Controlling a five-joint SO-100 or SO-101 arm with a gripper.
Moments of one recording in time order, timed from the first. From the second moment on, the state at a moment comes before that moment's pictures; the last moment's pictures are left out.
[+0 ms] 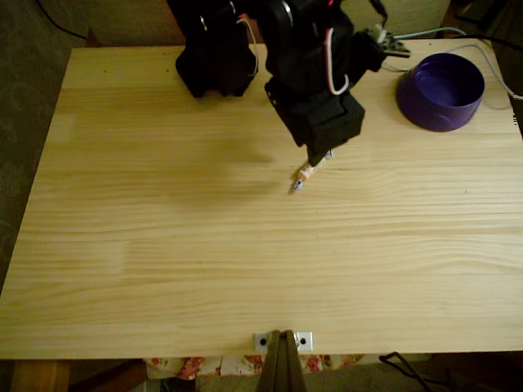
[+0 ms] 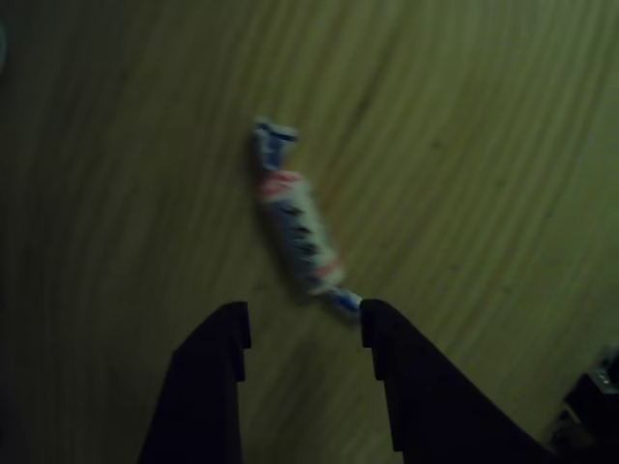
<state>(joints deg) -39.6 105.4 120.9 62.8 -83.4</state>
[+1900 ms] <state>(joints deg) -41.7 91.1 121.6 52.7 -81.0</state>
